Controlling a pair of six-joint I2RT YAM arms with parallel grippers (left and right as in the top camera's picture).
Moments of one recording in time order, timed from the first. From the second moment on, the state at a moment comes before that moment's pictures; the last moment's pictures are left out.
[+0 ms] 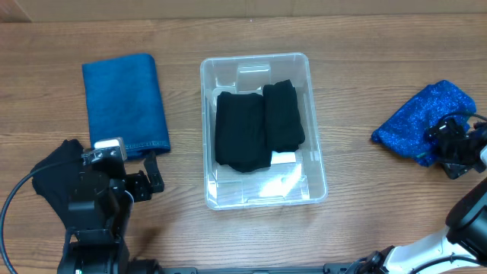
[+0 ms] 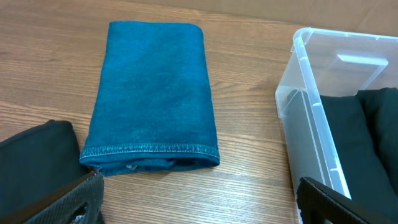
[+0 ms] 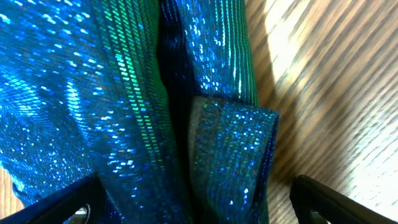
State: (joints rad) left arm 0.05 0.57 0.70 -0.69 -0.03 -0.12; right arm -0.72 1.86 1.12 -0.52 -0.30 0.41
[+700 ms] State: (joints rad) left arm 0.05 0.57 0.70 -0.69 -0.03 -0.12; right arm -0.57 1.54 1.29 -0.68 -0.72 0.37
